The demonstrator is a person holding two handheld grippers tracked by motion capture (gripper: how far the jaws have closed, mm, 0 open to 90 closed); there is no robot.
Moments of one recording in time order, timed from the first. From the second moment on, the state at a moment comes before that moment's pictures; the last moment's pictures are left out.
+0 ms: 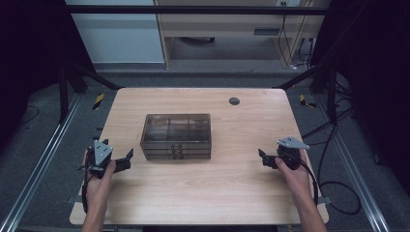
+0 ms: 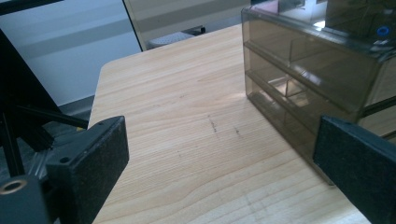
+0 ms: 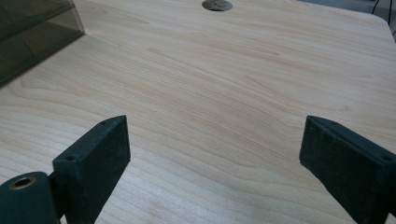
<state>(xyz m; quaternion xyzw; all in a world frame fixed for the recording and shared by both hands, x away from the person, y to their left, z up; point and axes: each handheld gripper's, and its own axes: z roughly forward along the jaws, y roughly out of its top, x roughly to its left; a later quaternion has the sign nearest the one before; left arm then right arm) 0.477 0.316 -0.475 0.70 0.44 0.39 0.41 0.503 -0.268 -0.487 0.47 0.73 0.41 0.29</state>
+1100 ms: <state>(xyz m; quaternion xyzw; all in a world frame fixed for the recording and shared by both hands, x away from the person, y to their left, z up) 0.491 0.330 -0.501 0.68 0.48 0.36 0.43 0.516 -0.275 -0.506 0.49 0.73 0.39 0.29</state>
